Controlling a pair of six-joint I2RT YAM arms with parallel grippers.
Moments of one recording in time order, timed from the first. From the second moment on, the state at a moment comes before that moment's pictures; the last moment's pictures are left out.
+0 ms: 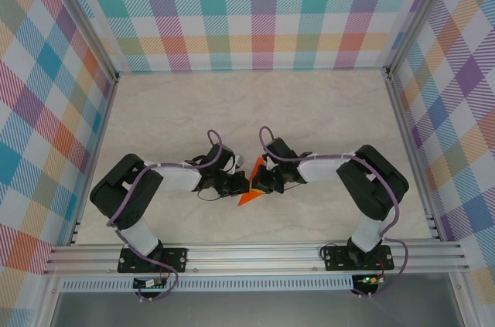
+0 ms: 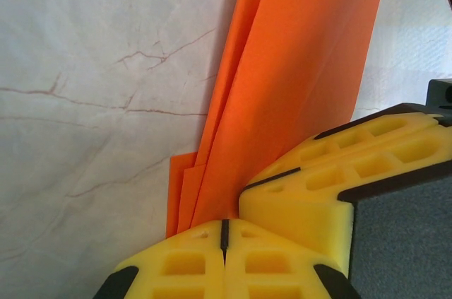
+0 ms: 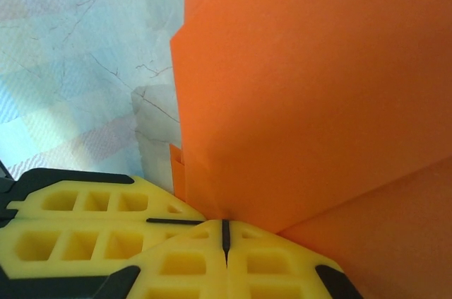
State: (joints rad) left arm -0.67 1.69 0.70 -0.03 0.51 -0.76; right arm 0.74 1.77 0.84 -0.13 -0.50 0.97
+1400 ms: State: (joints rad) left arm -0.67 1.67 0.69 -0.03 0.50 -0.76; right arm 0.56 1.81 0.86 -0.13 -0.58 0.89
